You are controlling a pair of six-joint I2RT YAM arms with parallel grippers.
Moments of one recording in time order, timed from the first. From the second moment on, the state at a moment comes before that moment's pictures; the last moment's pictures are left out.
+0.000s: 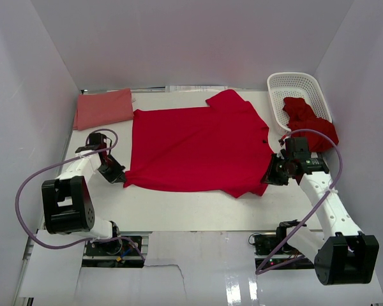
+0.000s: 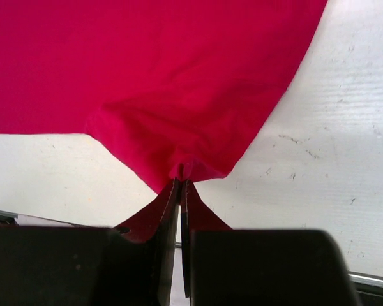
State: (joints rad) left arm 0.13 1.45 0.83 -0.71 0.12 -0.63; right arm 0.09 1.00 0.75 -0.84 -0.26 0.35
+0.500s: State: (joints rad) left arm 0.13 1.50 0.91 -0.69 0.19 -0.62; right arm 0.09 1.14 0.90 -0.80 -0.24 0.33
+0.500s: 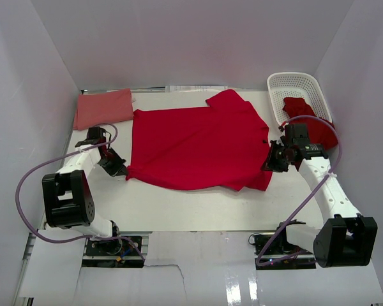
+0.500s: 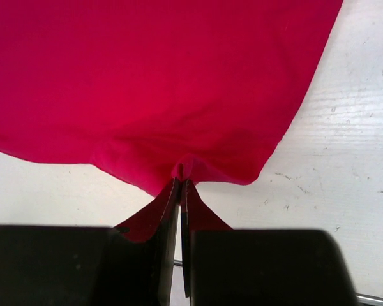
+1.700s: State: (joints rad) left arm 0.13 1.34 0.89 -0.85 0.23 -0.53; right arm 0.09 1.12 0.91 -0.81 -0.25 0.32
